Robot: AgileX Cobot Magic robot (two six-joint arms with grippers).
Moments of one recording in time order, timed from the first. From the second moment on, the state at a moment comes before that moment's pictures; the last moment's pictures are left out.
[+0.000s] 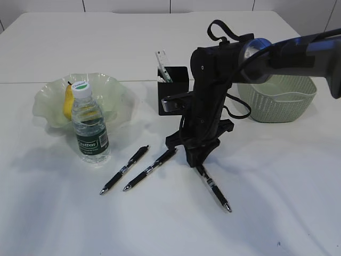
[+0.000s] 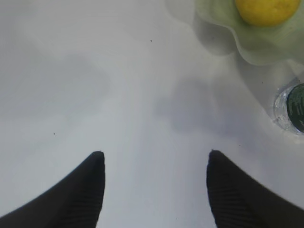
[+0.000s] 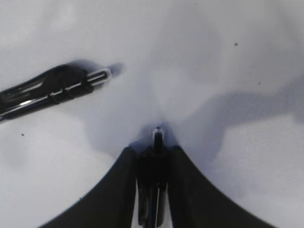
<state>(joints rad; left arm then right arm) 0.07 1.38 -0.90 -0.06 0.65 -0.14 0.43 2.32 -1.78 0.10 1.09 -0.03</state>
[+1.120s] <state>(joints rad) 0.07 1.38 -0.90 -0.06 0.64 -0.14 0.43 2.15 -1.66 0.10 0.93 -0.08</state>
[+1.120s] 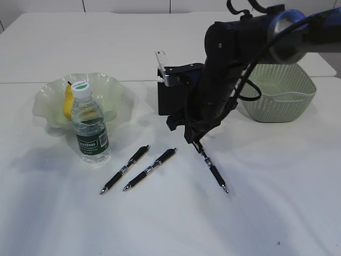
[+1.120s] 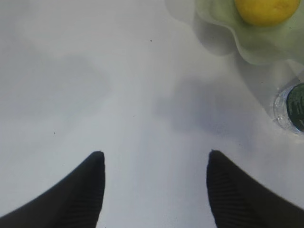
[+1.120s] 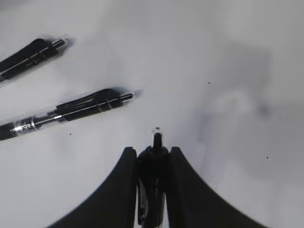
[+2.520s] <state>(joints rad) 0.07 1.38 -0.90 -0.06 0.72 -0.14 0.35 1.93 -1.35 0.15 -0.11 -0.16</state>
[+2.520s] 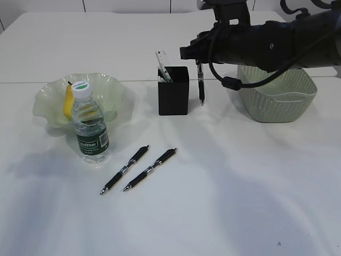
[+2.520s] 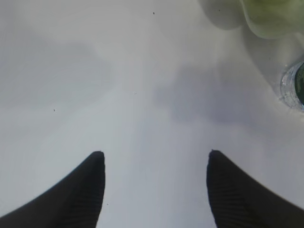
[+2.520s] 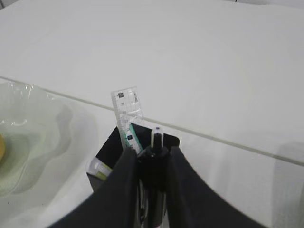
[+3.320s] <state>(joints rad) 0.07 1.38 -0.90 -0.06 0.72 -0.14 0.35 2.15 -1.68 0.15 -0.18 -0.10</state>
